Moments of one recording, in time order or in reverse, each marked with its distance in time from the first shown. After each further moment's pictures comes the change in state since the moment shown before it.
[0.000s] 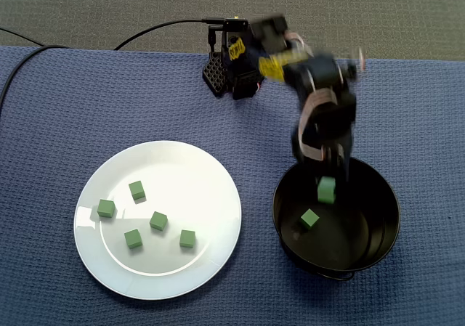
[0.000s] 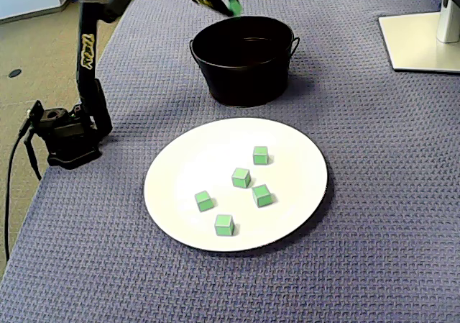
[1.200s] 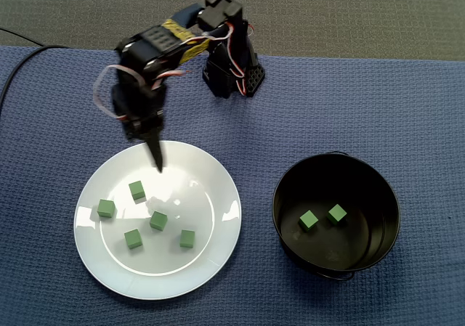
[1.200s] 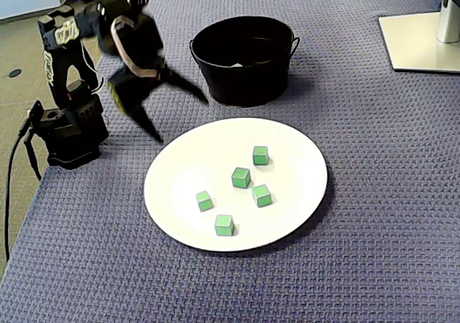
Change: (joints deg) arm 62.8 18.8 30.4 -3.3 -35.4
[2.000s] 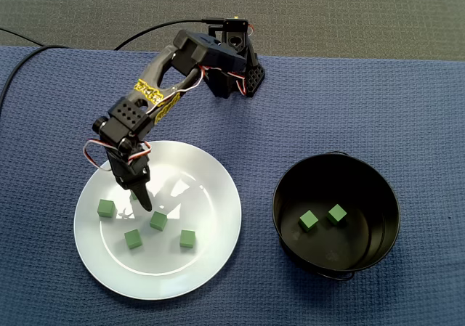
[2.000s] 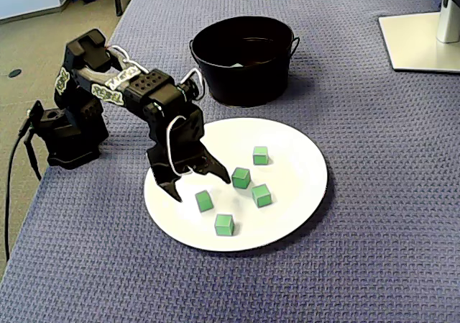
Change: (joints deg) arm -1.1 -31.3 -6.5 -5.0 15.4
